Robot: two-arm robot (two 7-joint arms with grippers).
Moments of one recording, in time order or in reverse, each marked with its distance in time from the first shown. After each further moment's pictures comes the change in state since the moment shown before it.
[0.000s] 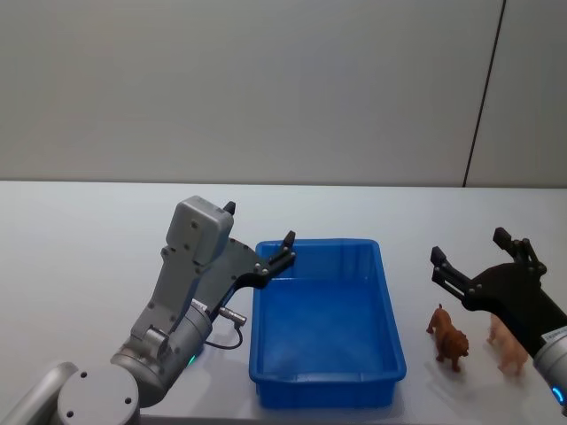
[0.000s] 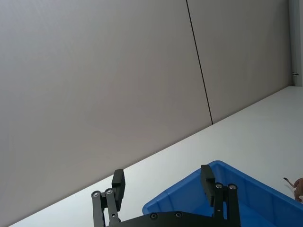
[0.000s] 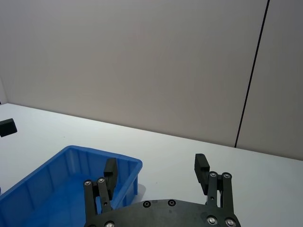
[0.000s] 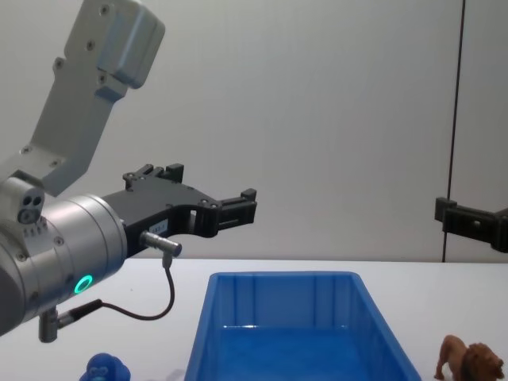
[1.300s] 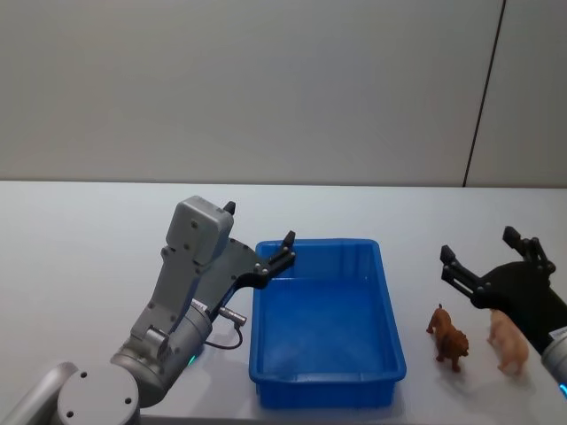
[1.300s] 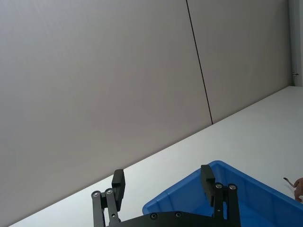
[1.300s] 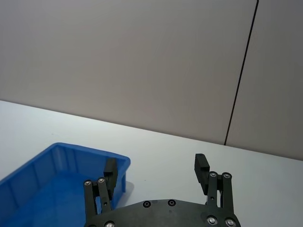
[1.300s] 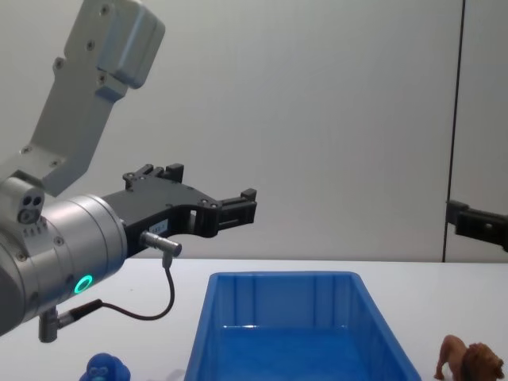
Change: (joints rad) left arm 0.000 0.000 0.000 0.000 0.000 0.000 0.000; right arm 0.007 0.007 0.012 0.015 -0.008 0.003 -0.008
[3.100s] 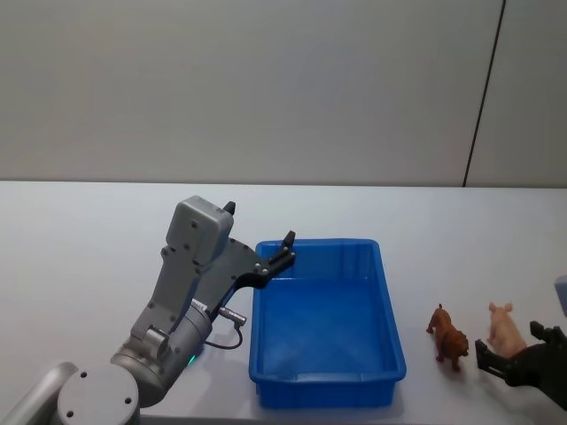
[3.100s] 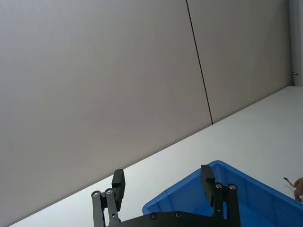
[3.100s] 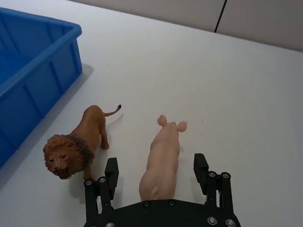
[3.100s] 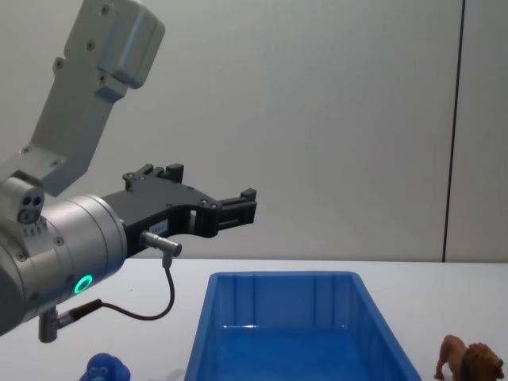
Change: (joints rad) left arm 0.000 0.000 0.000 0.000 0.000 0.000 0.000; right arm 0.000 0.047 0.042 0.139 -0.040 0.305 0.060
